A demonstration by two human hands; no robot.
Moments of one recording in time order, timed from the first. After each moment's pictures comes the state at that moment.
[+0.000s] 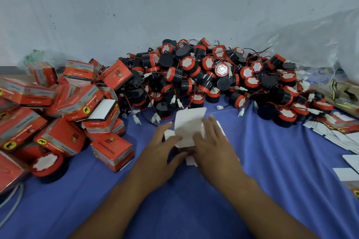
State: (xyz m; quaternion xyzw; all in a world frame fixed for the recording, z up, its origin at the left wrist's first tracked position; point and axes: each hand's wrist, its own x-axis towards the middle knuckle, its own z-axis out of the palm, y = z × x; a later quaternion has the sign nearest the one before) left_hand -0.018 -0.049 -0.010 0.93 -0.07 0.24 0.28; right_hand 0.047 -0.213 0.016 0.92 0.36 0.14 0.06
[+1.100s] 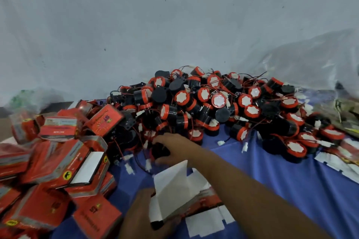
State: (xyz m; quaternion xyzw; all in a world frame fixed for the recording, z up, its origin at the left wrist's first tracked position) left_hand -0.015 -0.015 -0.008 0.92 0.09 0.03 0.38; right_hand 0.191 -0.105 0.050 0.82 0.54 -0.04 -0.21
